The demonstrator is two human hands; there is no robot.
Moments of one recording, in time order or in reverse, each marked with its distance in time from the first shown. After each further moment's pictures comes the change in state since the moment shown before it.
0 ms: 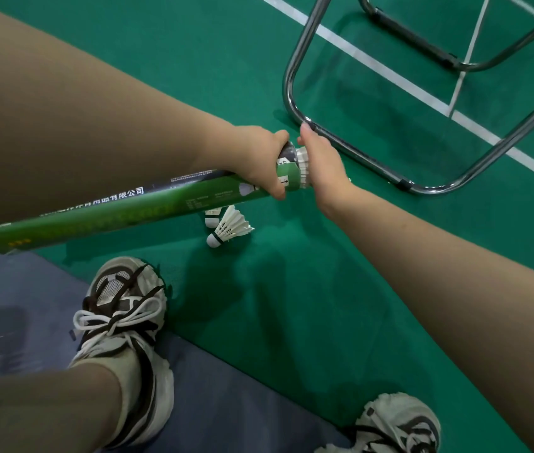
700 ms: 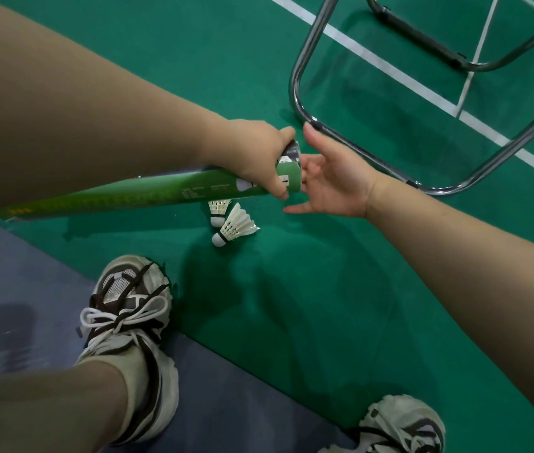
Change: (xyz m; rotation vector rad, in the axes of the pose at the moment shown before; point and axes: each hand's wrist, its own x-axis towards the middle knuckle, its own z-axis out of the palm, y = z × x) left_hand -0.009 -0.008 -0.005 0.015 0.036 0.056; right_hand -0.007 -0.007 -0.029 0.188 -0.793 0.310
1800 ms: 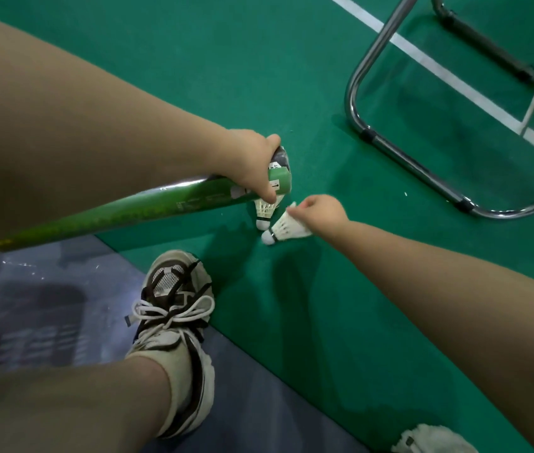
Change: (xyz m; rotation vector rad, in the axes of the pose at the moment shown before) left_hand -0.026 -0.079 0.024 -0.038 -0.077 -0.215; right_hand 0.099 0.059 0.039 -0.927 0.591 0.037
